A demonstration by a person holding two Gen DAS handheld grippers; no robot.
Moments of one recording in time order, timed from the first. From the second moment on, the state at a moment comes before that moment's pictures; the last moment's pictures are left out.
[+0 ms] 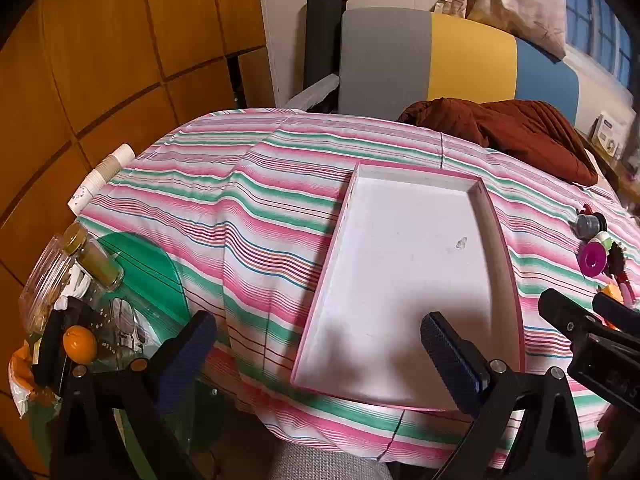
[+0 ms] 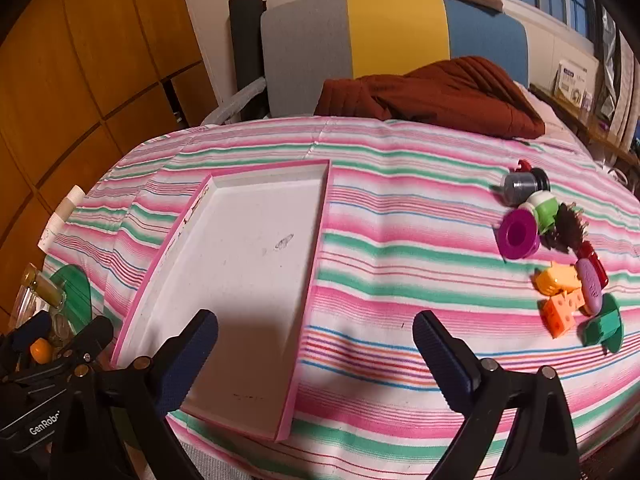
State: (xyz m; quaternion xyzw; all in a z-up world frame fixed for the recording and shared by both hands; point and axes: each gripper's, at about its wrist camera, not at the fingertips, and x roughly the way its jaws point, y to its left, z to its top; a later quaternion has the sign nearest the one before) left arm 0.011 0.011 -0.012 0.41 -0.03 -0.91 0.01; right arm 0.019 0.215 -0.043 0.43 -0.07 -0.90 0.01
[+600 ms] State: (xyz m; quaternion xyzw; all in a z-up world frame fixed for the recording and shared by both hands) left arm 0.020 0.044 -0.027 0.43 -0.03 -0.90 -0.07; right arm 0.033 0.270 -0.059 0.43 -0.17 -0.89 0.02
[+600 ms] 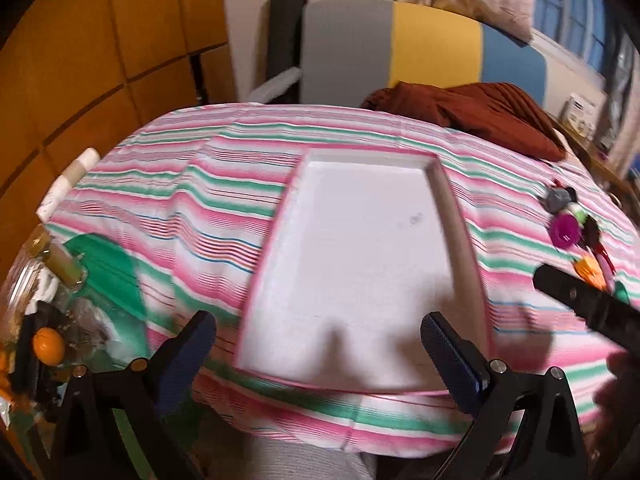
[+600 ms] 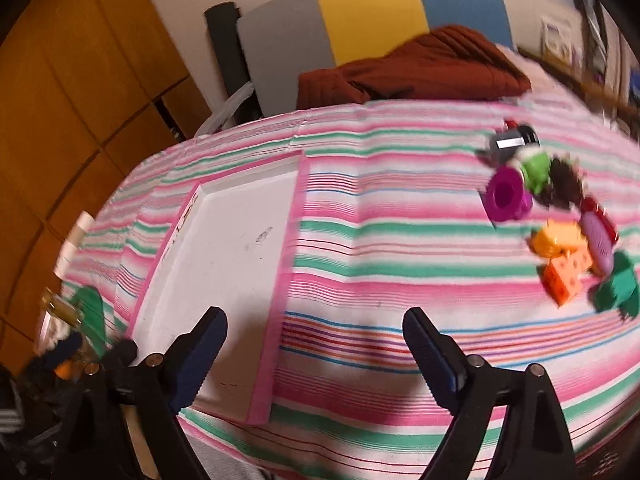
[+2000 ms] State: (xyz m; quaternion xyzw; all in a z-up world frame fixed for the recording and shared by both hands) left arm 0.051 0.122 -0.045 0.46 -0.08 -0.86 -0.22; right arm 0.033 0.504 -0.118 0.54 -0.18 -0.79 -0.23
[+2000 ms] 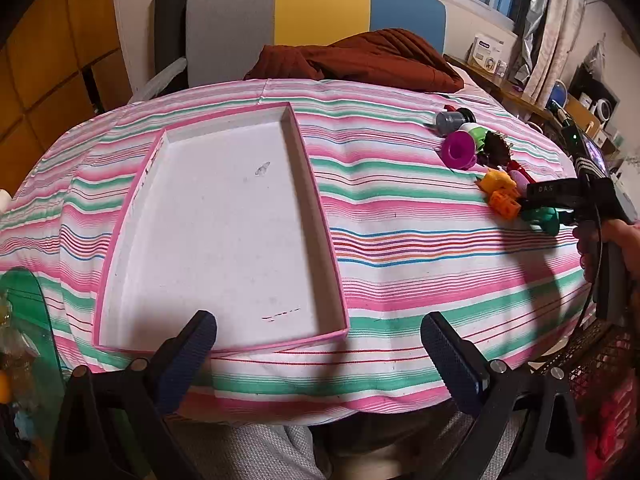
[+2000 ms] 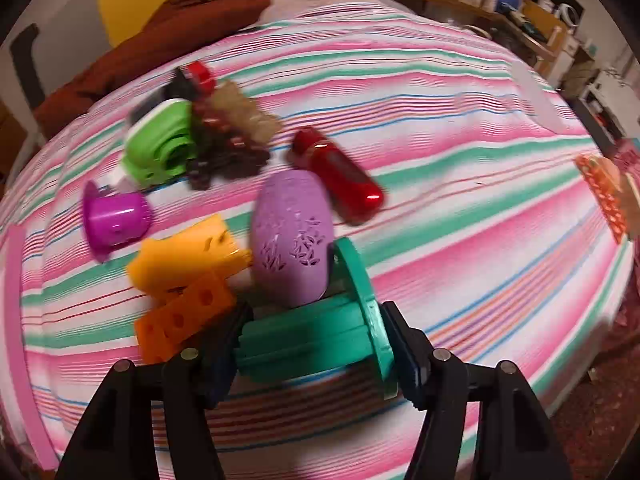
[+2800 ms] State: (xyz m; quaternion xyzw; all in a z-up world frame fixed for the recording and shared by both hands) left arm 0.039 0.172 -0.040 0.45 -0.11 -0.85 -0.22; right arm 0.043 0.573 -0.107 0.46 -0.37 -0.80 -0.15
